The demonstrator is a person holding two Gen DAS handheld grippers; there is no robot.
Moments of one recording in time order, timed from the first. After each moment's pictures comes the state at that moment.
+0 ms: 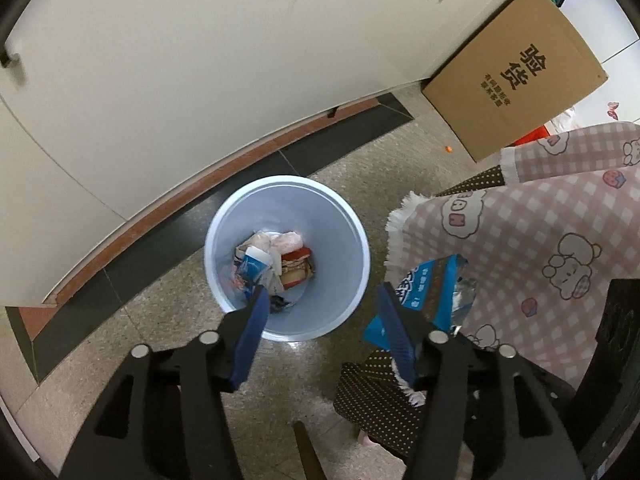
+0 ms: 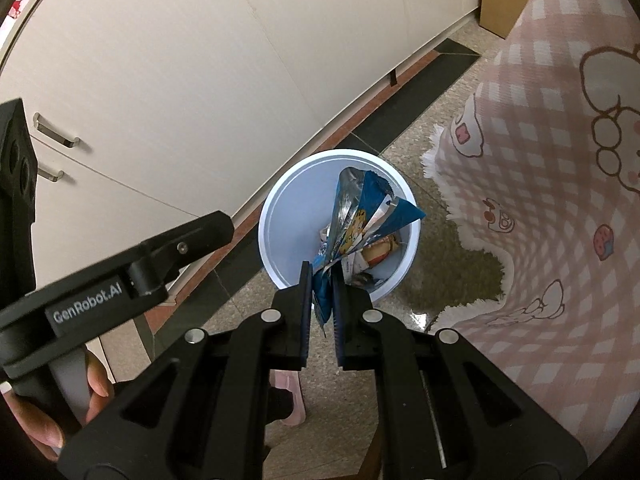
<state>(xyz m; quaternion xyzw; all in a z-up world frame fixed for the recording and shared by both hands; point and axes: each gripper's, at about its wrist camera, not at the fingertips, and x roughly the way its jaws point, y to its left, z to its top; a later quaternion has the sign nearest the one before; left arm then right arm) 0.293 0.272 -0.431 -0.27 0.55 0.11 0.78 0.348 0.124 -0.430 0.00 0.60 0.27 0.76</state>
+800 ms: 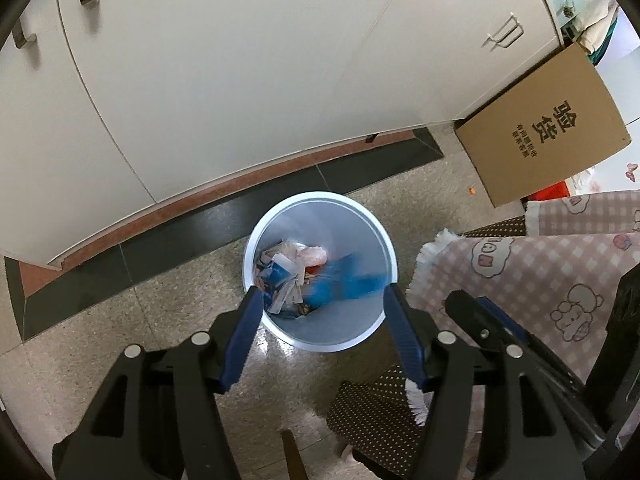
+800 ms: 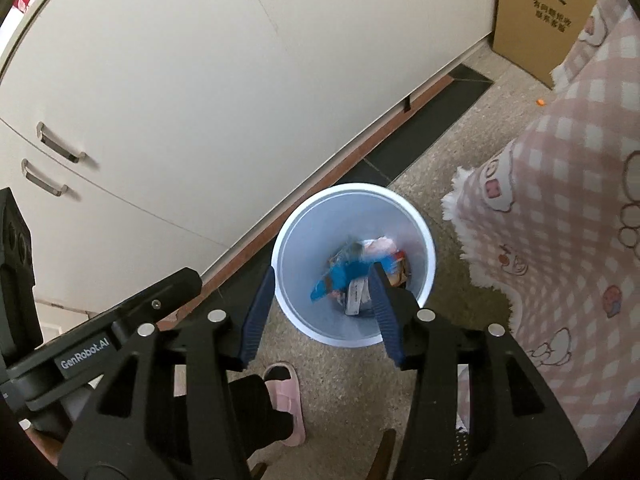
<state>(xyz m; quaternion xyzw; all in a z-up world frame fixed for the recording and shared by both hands) 0.261 0.309 -0.430 -0.33 0.51 0.18 0.77 0.368 0.148 -0.423 -0.01 0.56 0.29 0.77</state>
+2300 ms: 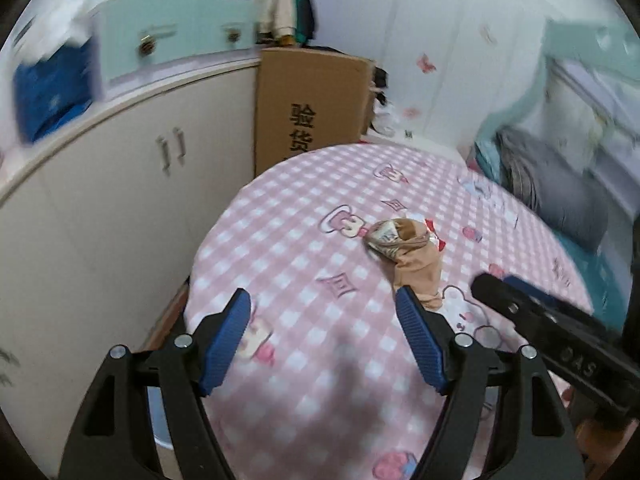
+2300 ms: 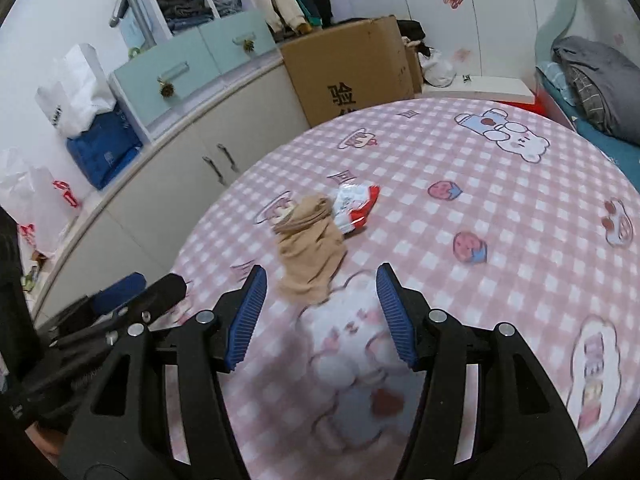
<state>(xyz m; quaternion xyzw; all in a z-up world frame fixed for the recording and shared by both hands) 0.350 -0.069 -0.163 -0.02 0.37 -0.07 0.92 0.350 -0.236 -0.173 0.14 0.37 0.10 0.91</state>
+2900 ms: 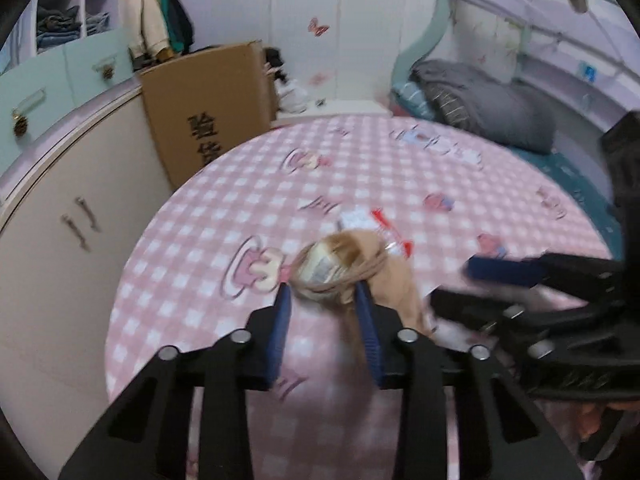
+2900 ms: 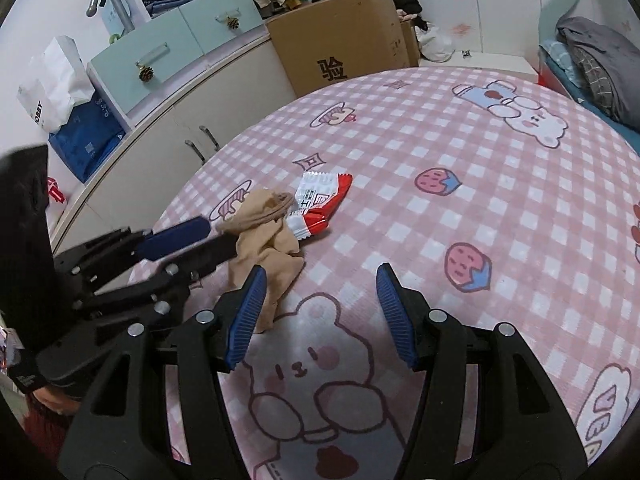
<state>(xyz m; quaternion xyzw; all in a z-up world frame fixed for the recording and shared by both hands) 0.424 -0.123 -0.194 0.11 0.37 -0.23 0.89 0.391 -0.257 -0.205 0.14 0.41 0.11 0.89</state>
